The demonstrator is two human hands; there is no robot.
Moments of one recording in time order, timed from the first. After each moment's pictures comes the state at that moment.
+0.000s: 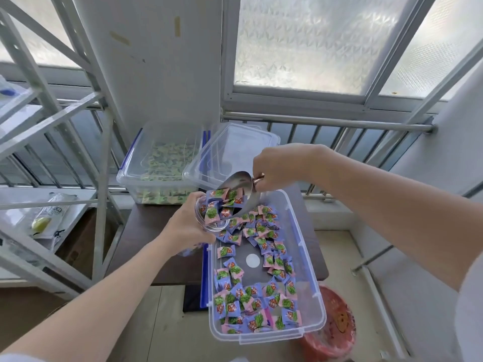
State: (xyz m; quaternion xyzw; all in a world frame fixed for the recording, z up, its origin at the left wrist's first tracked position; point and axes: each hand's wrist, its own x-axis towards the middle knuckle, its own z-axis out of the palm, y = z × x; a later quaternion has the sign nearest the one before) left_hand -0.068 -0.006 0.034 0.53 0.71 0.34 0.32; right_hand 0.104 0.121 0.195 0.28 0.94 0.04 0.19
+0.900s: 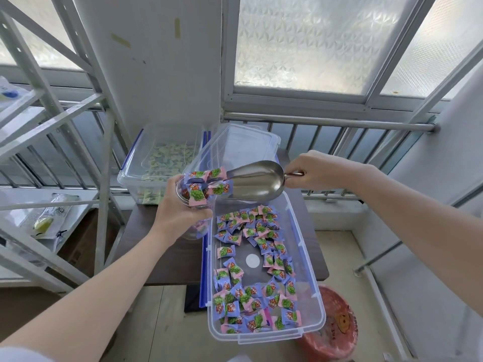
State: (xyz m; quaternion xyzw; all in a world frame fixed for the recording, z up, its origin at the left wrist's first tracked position) left_hand -0.073 -0.002 0.049 0.42 0.70 0.51 0.27; right_hand 0.176 0.143 0.180 0.34 0.93 -0.12 0.06
